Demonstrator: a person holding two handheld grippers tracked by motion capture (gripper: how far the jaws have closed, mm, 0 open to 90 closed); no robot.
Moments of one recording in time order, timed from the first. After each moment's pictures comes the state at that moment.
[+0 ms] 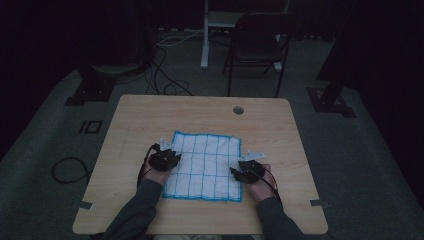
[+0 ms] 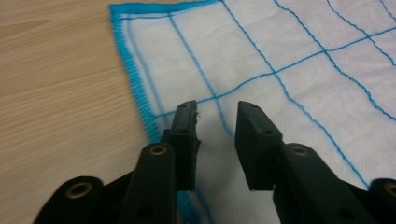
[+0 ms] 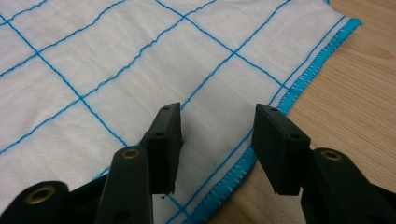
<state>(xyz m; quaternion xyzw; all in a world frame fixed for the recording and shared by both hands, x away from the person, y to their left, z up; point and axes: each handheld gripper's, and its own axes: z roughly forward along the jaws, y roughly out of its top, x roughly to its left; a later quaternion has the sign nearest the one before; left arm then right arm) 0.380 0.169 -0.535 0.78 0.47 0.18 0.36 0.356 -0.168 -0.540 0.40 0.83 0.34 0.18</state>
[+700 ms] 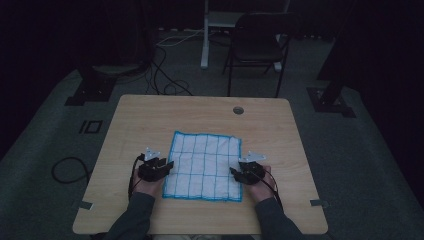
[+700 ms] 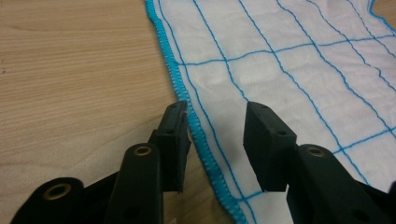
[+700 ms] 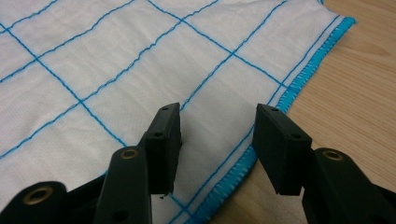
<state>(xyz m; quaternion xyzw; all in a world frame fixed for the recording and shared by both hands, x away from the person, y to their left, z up) 0.350 0.190 -0.538 0.74 0.52 0.17 0.39 0.352 -0.169 -0.543 0.41 0.82 0.35 0.19</state>
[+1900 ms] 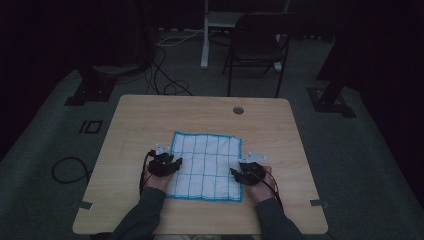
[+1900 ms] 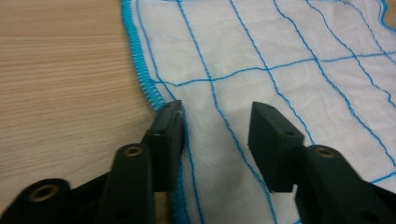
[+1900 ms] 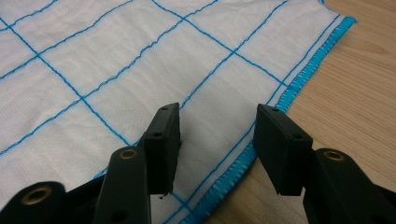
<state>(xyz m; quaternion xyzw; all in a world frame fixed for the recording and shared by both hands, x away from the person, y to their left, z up) 0.368 0.160 -0.542 0.74 0.53 0.16 0.38 0.350 -0.170 -0.543 0.40 0.82 0.35 0.19</state>
